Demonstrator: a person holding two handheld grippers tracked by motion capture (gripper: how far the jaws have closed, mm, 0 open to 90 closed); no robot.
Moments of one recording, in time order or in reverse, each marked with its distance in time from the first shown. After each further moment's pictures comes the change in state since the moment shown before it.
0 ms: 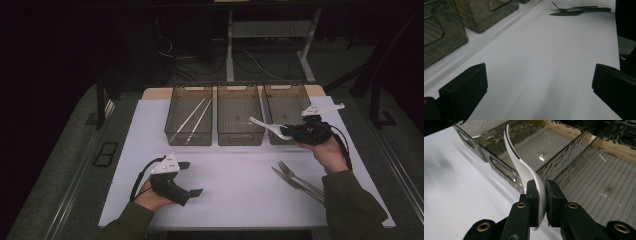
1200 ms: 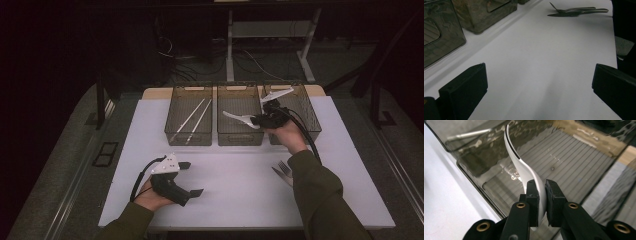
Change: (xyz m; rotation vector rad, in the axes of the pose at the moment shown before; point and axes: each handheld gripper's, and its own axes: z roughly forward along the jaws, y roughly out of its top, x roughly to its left) left arm -0.001 0.000 0.000 -0.008 -0.013 -0.001; right arm 0.017 0.051 0.097 0.130 -0.012 -0.027
